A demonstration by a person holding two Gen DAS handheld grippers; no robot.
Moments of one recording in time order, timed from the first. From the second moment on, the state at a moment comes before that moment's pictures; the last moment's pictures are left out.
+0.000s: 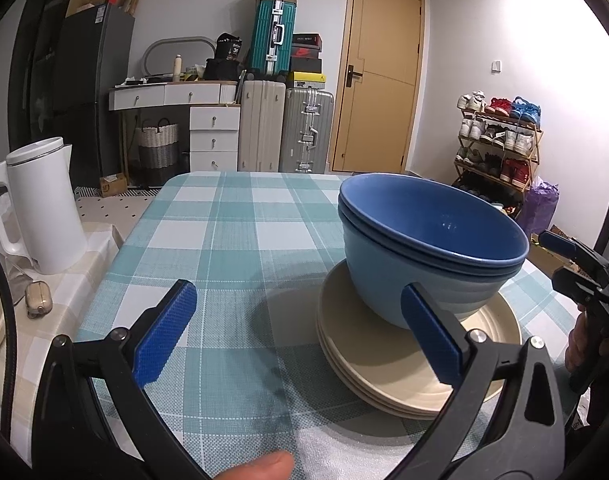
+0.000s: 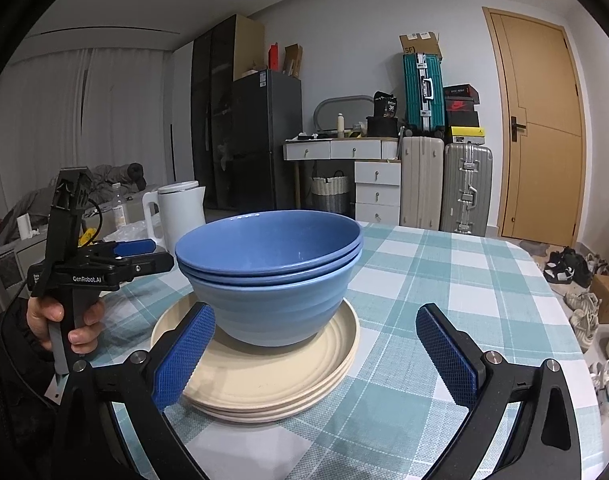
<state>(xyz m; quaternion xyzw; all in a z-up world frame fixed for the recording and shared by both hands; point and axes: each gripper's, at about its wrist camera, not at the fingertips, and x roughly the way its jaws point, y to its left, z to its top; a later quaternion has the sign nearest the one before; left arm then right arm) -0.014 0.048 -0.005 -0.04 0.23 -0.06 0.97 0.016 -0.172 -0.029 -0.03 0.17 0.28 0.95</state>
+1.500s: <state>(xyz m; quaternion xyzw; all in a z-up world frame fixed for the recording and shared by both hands) -0.009 0.045 -0.007 -0.03 0.23 -0.06 0.97 0.016 -0.171 -0.030 -0.03 0.17 0.28 0.94</state>
